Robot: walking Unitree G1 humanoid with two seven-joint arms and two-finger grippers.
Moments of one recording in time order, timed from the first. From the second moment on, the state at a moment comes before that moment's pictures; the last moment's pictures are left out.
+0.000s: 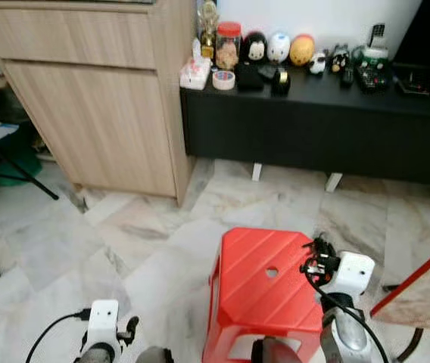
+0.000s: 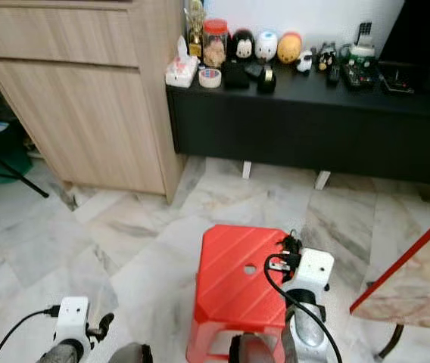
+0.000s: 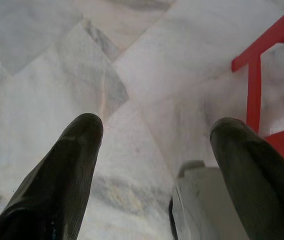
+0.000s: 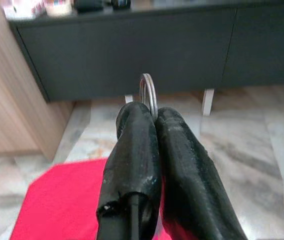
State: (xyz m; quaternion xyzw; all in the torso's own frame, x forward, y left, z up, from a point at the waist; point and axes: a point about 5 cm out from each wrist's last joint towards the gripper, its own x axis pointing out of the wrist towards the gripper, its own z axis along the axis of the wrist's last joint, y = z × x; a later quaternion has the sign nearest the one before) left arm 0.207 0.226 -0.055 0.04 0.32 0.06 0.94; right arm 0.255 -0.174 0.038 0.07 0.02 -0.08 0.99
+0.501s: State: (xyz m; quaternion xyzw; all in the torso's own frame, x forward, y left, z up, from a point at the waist) left arm 0.194 0.231 -0.063 0.02 0.35 0.10 0.93; right arm 0.264 -0.178 0.042 0.06 0.04 -0.09 0.99
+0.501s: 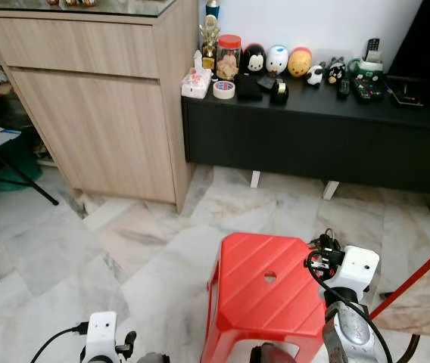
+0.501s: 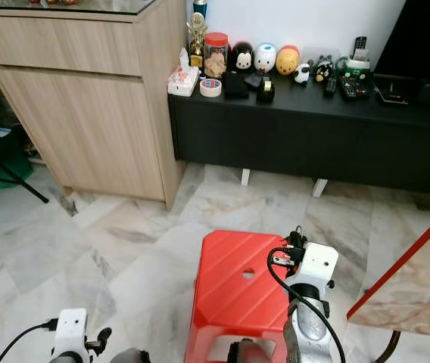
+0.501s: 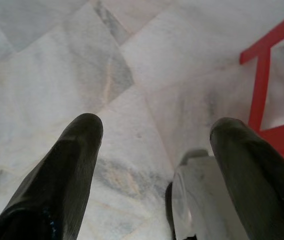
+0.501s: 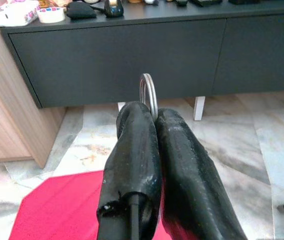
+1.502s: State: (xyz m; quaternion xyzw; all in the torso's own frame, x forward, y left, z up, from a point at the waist) left arm 0.186 0.230 -0.069 0.02 0.37 0.10 0.92; right arm 0.271 -0.171 0.047 0.08 0.04 -0.10 0.99
